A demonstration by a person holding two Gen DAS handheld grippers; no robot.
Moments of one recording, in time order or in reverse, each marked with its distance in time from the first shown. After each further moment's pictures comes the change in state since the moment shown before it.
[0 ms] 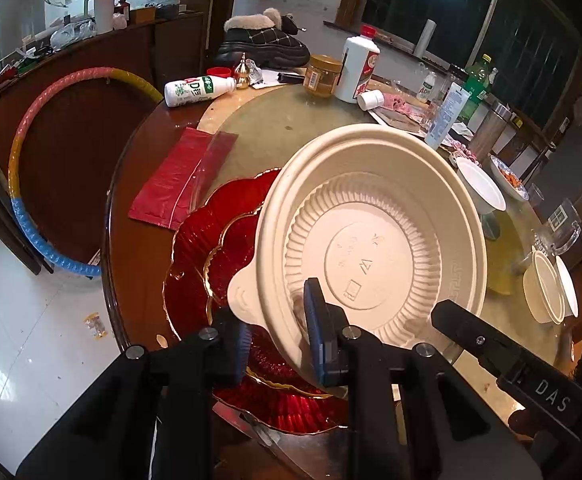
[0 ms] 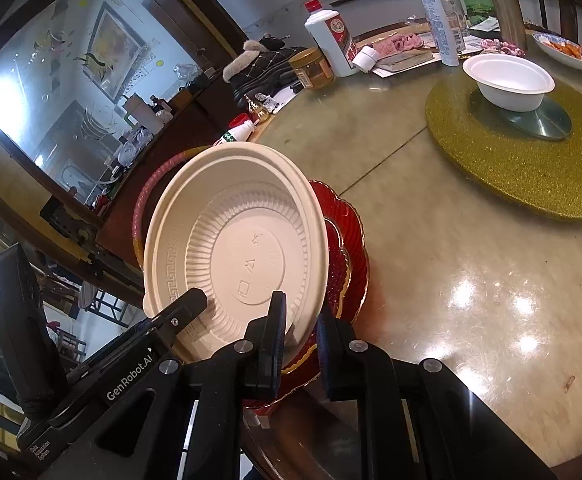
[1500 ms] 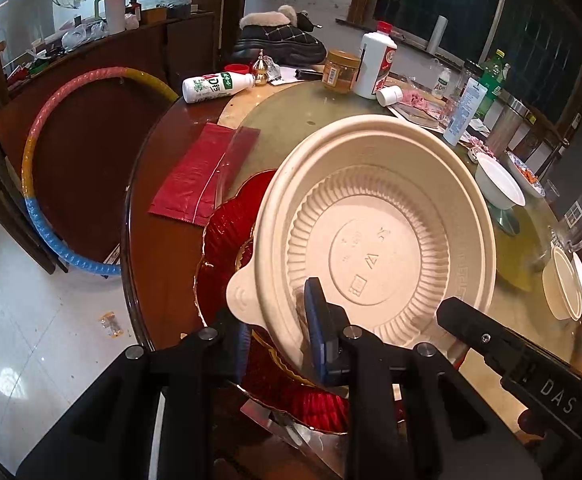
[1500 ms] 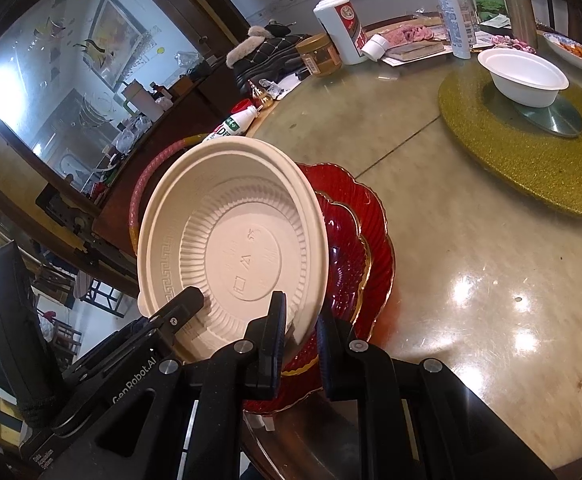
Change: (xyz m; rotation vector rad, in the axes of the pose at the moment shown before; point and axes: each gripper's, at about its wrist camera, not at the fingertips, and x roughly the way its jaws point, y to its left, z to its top) left arm 0.008 0.014 -0.007 0.002 0.004 0.057; right arm 0.019 0.017 -0.007 -0.030 0.031 -0.029
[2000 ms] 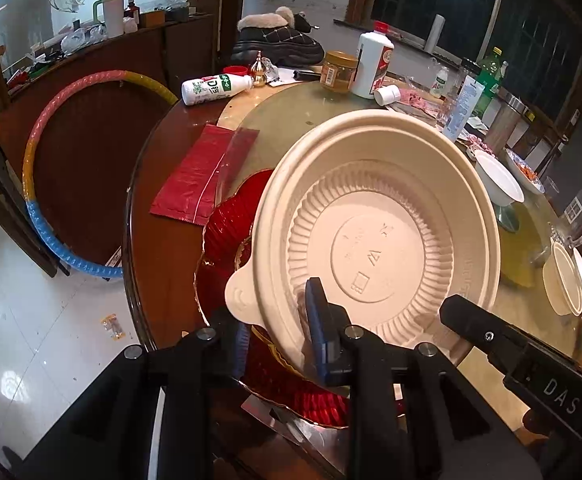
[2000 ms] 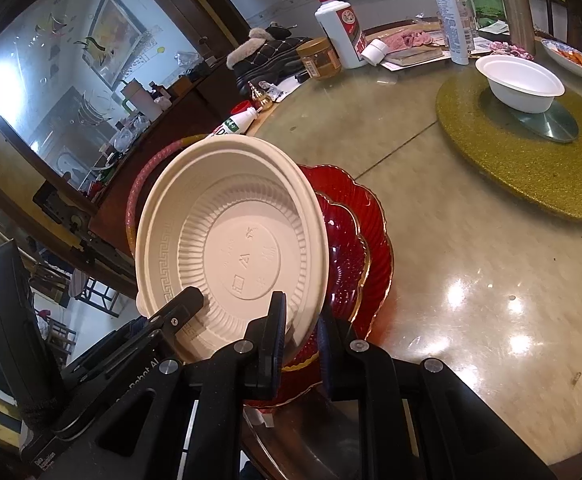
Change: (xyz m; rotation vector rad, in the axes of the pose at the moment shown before) left arm -0.002 -0.001 -0.003 0.015 -0.003 0.003; right arm -0.005 0.002 -0.002 -0.011 -0.007 -0.022
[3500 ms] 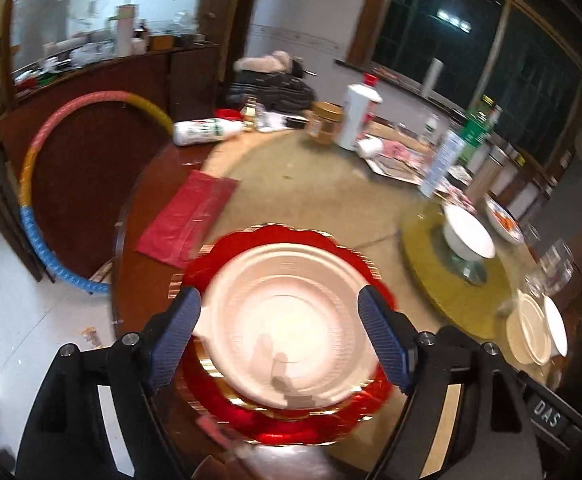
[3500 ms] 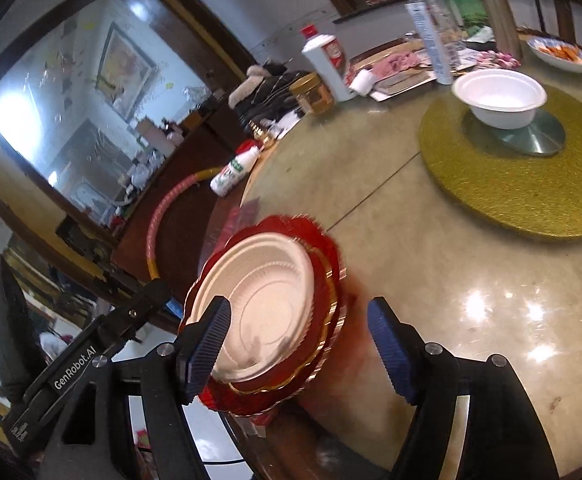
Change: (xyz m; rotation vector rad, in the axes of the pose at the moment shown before) left arm -0.035 -0.031 0.029 -0.067 -0.115 -0.065; right arm -0.041 -0.054 0.024 0.087 -0.103 0.103
